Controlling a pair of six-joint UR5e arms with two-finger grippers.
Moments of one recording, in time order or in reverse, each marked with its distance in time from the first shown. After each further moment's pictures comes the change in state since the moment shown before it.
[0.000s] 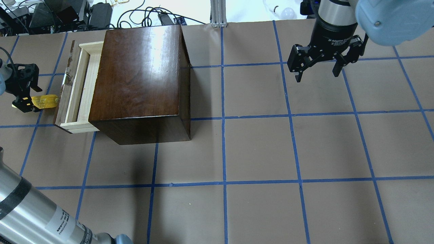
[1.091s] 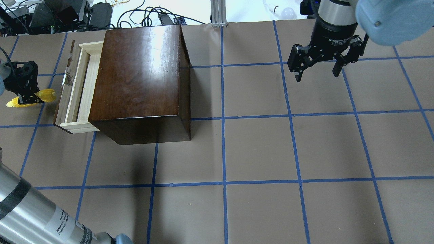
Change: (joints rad) left arm 0.003 0.044 0.002 -0.020 -0.051 -0.042; right arm 0.001 -0.001 0.000 0.001 0.000 0.000
